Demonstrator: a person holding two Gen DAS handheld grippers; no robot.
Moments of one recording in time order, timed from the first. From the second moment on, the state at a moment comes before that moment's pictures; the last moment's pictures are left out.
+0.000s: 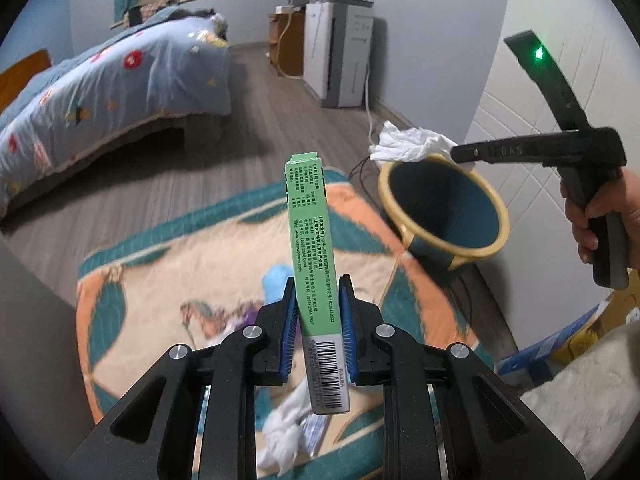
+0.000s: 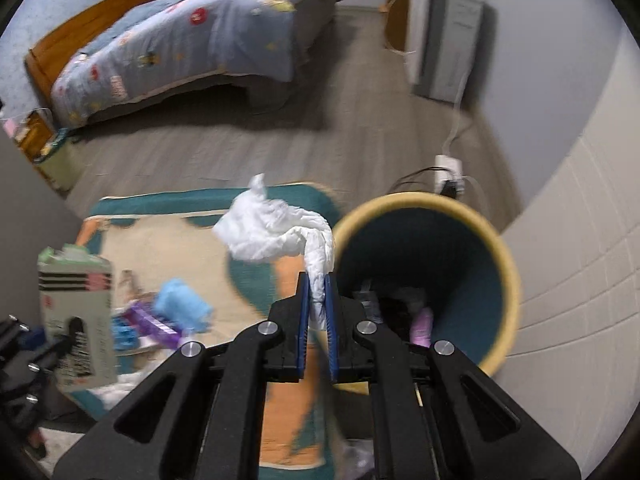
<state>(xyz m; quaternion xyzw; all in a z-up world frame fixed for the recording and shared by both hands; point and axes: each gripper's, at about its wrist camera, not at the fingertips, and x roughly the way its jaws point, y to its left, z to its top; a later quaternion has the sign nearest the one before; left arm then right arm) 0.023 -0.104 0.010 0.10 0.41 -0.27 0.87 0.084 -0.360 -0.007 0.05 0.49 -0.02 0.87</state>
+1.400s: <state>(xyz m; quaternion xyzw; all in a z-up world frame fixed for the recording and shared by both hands) 0.088 -0.269 -0.006 0.14 0.40 -0.34 0.84 0.078 -0.473 -0.058 0.09 0.50 -0.15 0.85</state>
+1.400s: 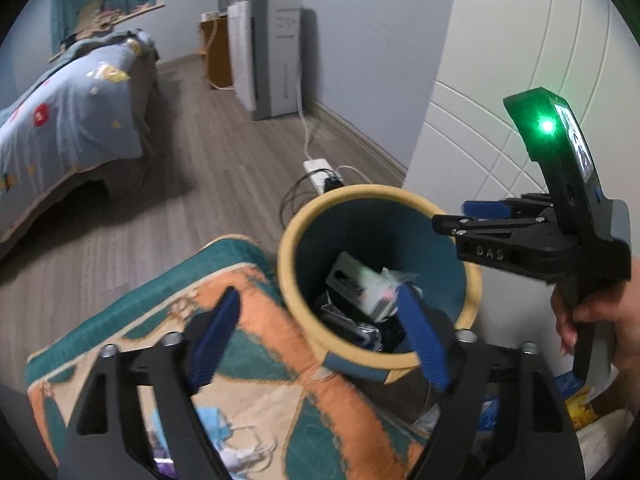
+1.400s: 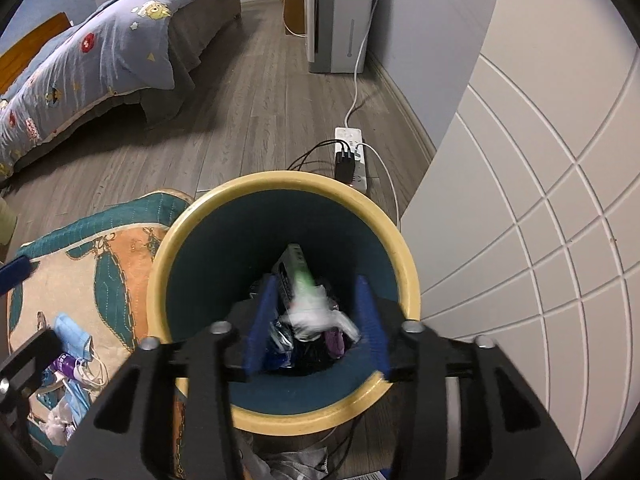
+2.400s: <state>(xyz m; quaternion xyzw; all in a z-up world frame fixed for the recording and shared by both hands) 0.039 0.005 0.020 0.09 0.41 -0.10 0.90 0.074 -0.342 -0.022 0.03 0.48 -0.06 0.87</state>
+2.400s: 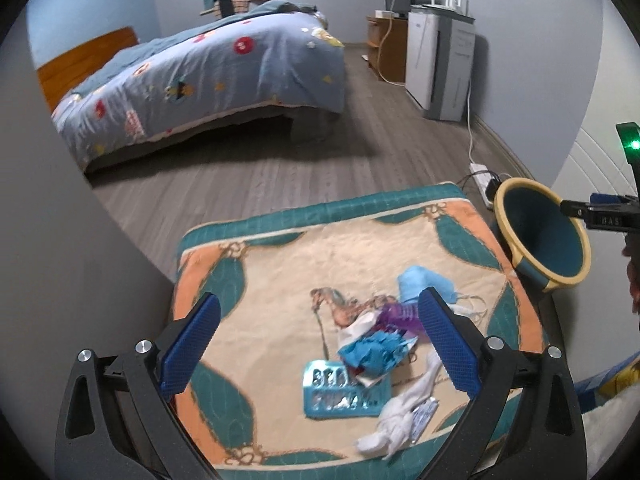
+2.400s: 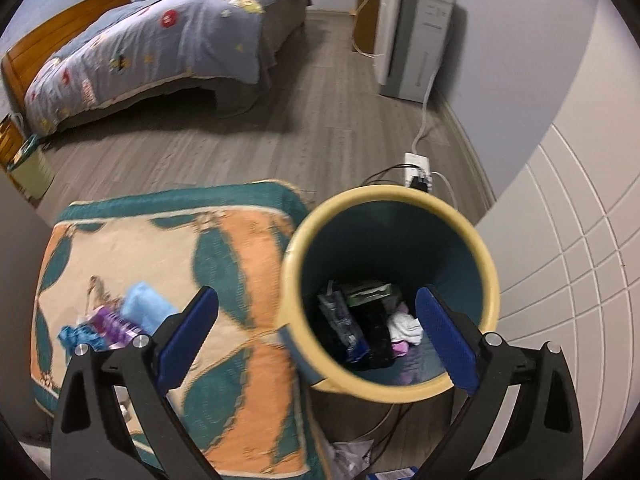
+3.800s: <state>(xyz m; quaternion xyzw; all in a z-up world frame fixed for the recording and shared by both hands) 0.066 -0.019 -0.092 0.08 0.54 -0.11 0.83 0.051 -0.194 -0.153 -0.03 0.64 0.09 0.76</state>
